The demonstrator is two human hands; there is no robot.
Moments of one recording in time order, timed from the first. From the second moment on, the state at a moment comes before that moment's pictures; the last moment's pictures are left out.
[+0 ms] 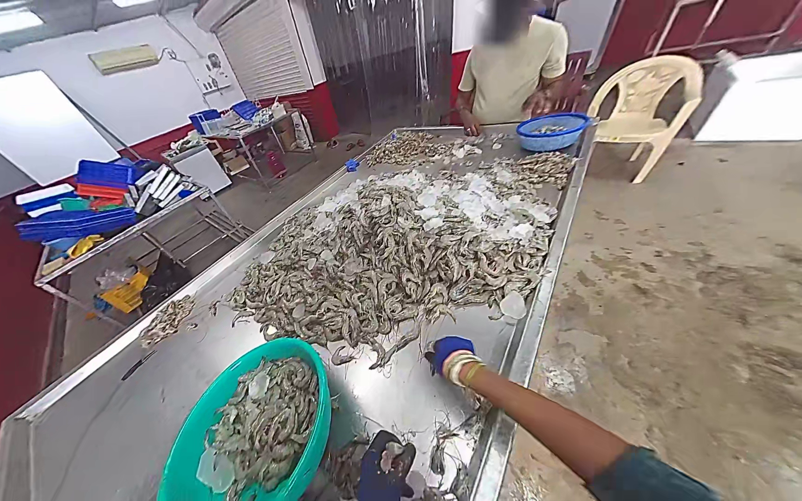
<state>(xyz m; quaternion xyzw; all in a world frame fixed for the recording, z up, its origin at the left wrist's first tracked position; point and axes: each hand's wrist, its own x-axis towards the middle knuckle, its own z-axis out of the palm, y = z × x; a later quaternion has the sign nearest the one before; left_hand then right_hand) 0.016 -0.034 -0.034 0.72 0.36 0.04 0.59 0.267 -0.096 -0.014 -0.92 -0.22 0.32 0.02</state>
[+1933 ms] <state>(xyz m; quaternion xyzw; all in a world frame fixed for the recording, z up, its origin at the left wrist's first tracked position) 0.060 -0.057 -0.032 0.76 0.38 -0.03 0.52 0.179 -0.151 -0.045 -0.77 -0.59 0.20 0.11</state>
